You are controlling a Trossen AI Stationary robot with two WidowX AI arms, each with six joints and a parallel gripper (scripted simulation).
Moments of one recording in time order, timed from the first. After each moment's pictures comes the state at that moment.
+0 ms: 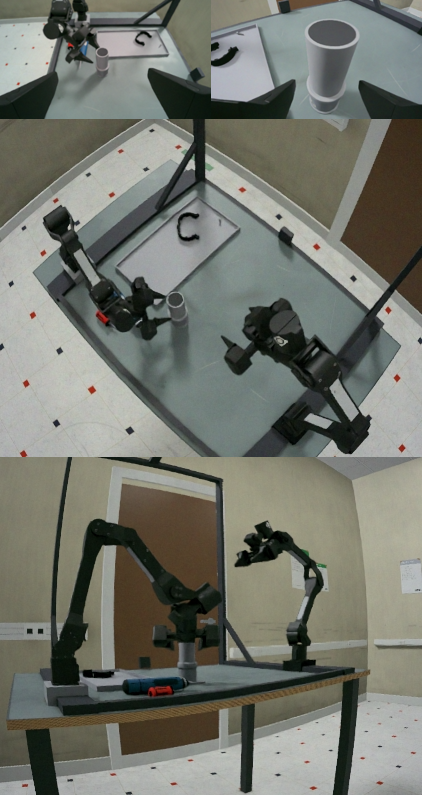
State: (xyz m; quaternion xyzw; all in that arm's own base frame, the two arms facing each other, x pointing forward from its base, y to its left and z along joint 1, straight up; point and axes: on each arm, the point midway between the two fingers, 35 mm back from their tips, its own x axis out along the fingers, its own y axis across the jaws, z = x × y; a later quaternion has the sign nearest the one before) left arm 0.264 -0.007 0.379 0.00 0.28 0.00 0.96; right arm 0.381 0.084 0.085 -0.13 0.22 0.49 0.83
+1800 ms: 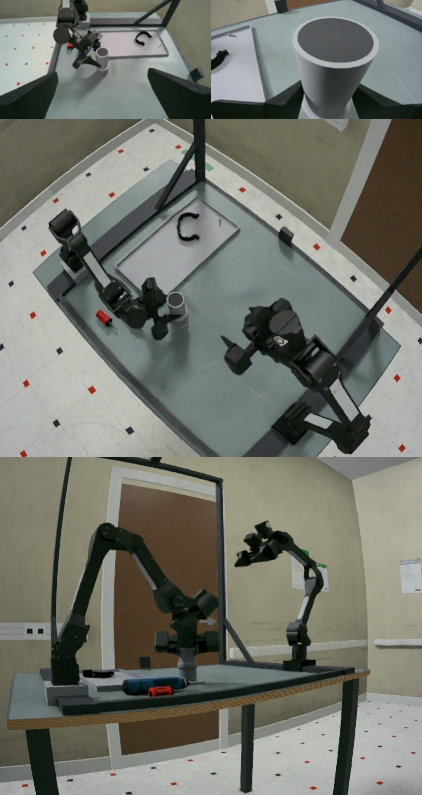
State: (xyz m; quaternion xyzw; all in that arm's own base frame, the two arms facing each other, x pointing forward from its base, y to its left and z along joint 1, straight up) left arm 0.264 -0.007 0.379 0.00 0.28 0.00 0.96; right arm 0.399 0.110 0.068 -0.13 0.22 0.49 0.83
